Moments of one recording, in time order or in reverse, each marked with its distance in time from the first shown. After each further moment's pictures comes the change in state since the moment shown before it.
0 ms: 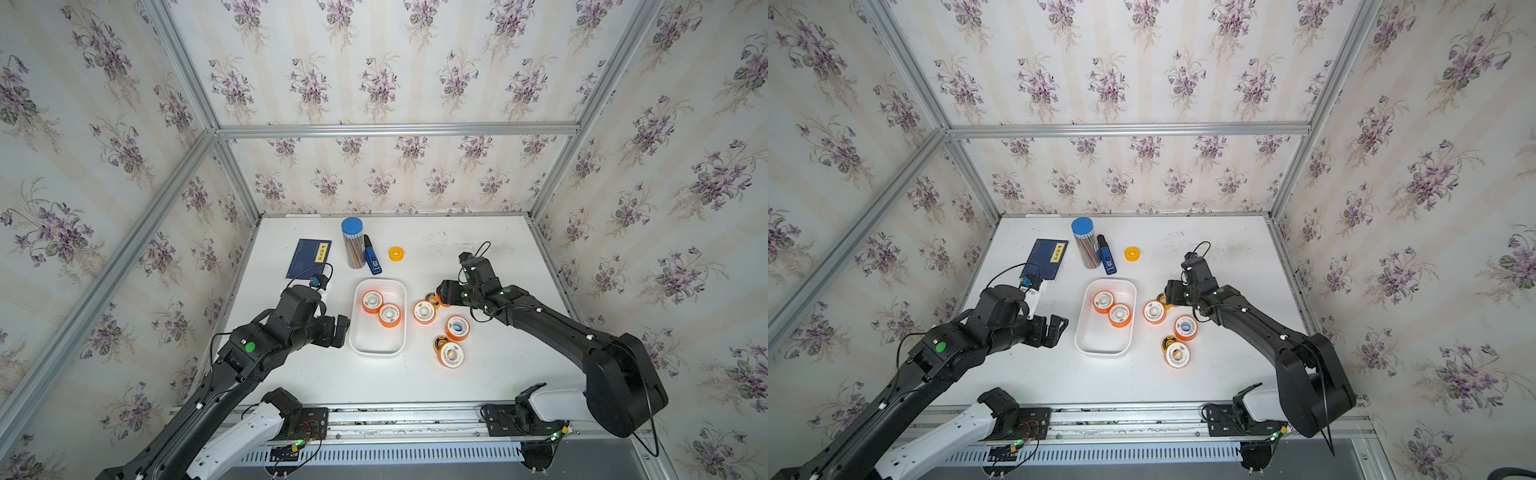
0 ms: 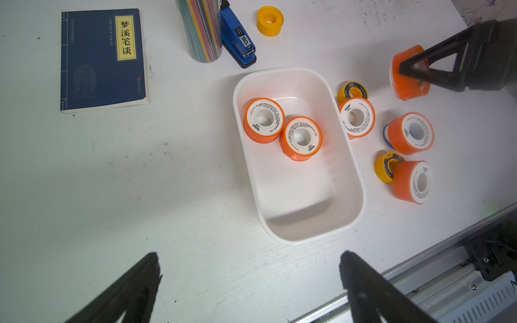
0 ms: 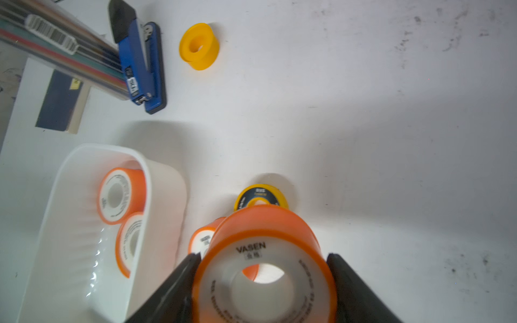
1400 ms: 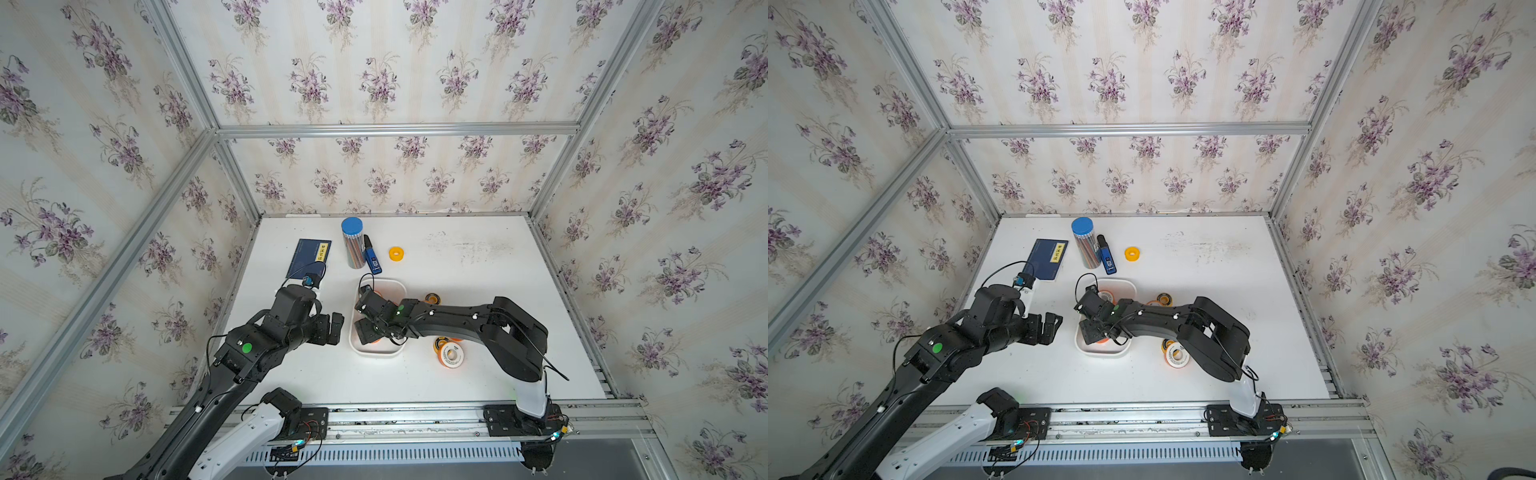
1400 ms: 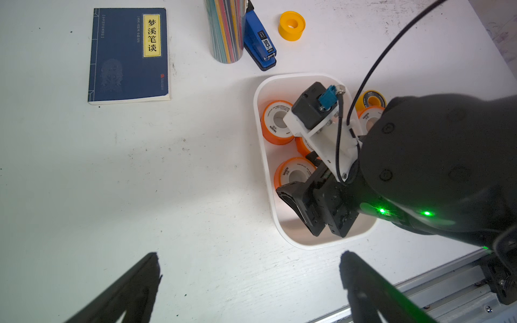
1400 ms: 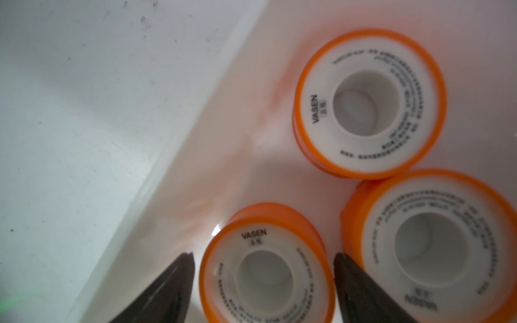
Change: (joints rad) left arm 0.046 -0.010 0.000 -0.017 -0.022 -0.005; right arm 0.567 0.616 0.484 -0.079 0.160 0.079
